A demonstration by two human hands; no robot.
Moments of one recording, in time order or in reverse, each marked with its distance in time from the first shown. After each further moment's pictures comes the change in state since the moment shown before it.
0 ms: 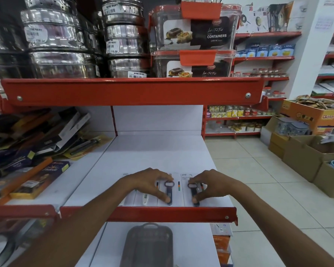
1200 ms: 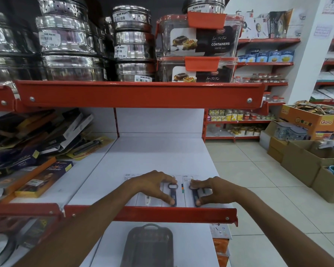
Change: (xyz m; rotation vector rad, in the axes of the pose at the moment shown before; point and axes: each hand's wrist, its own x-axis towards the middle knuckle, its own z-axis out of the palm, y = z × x) left_hand 0.004 0.003 0.008 0.036 0.017 0.018; right_hand -0.007 0.015 0.013 0.010 -0.041 0.009
